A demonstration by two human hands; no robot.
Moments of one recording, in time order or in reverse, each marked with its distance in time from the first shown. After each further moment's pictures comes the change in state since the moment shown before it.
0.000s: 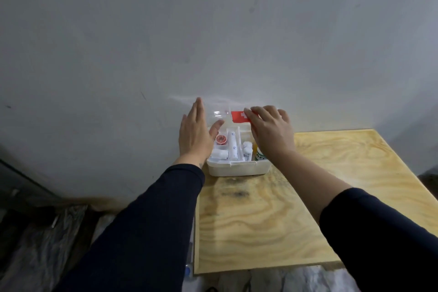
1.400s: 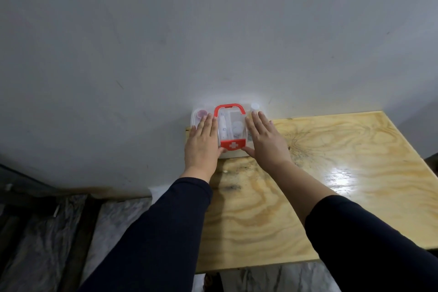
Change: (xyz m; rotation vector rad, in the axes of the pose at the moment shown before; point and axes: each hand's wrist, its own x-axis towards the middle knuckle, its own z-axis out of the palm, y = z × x) left_hand -0.013 0.007 0.074 0.467 -0.246 0.129; right_hand -0.041 0.021 0.051 0.067 -0.539 0.036
